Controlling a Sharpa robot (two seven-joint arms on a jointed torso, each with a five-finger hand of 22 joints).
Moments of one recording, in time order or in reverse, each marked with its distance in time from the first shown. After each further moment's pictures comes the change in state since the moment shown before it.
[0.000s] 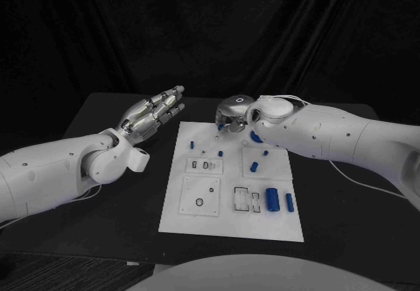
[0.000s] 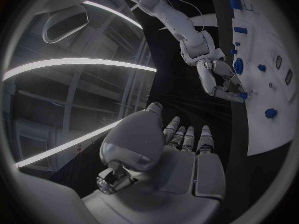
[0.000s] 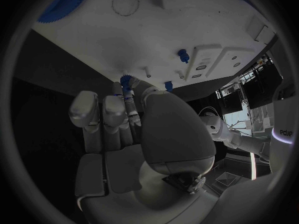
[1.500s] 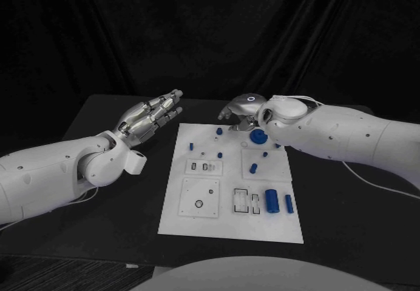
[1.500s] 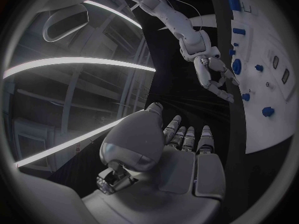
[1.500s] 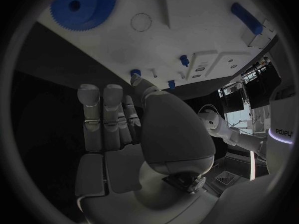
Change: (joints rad) left arm 0.000 -0.011 0.000 0.000 0.000 0.016 -0.013; left_hand 0.000 0.000 0.014 0.000 0.000 0.025 0.011 0.008 0.003 -0.001 0.014 0.000 0.000 -0.004 0.011 0.000 0.000 0.000 -0.003 0.011 0.000 -0.001; right arm 0.022 -0.113 -0.002 0.094 0.007 -0.049 -0.008; right_hand 0.000 -0.008 -0.094 -0.028 -0.031 -0.324 -0.075 -0.006 -0.036 -0.277 0.021 0.032 0.007 -0.121 0.002 -0.120 -0.165 0.016 -0.121 0.003 -0.187 -0.094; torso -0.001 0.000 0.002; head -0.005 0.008
